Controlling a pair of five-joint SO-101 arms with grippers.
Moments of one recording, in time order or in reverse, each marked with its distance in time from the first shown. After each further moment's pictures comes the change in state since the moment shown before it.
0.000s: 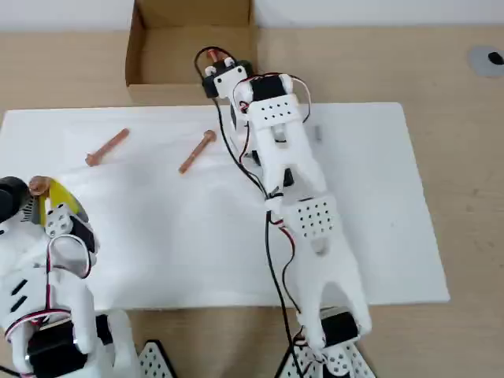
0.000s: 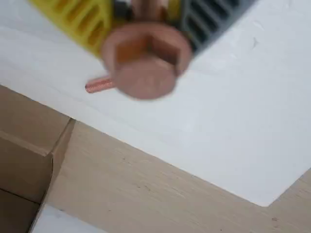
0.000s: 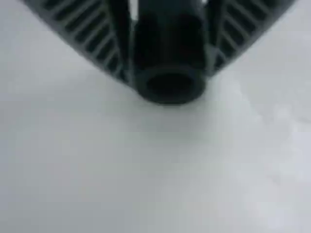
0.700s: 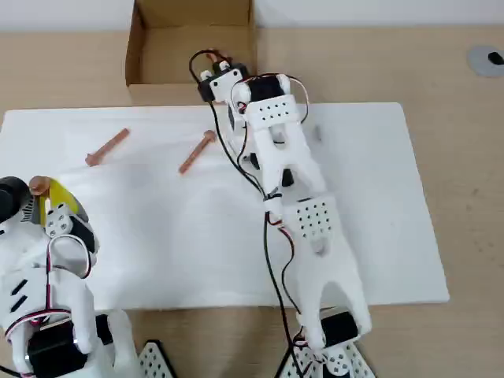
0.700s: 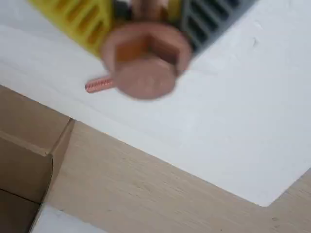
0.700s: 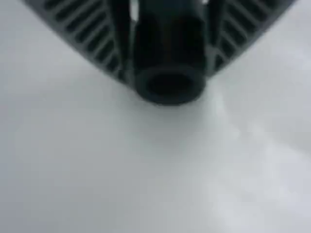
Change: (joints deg) left arm 0.0 0.0 0.0 0.0 0.0; right arm -0.6 -0.1 -0.1 2.2 1.9
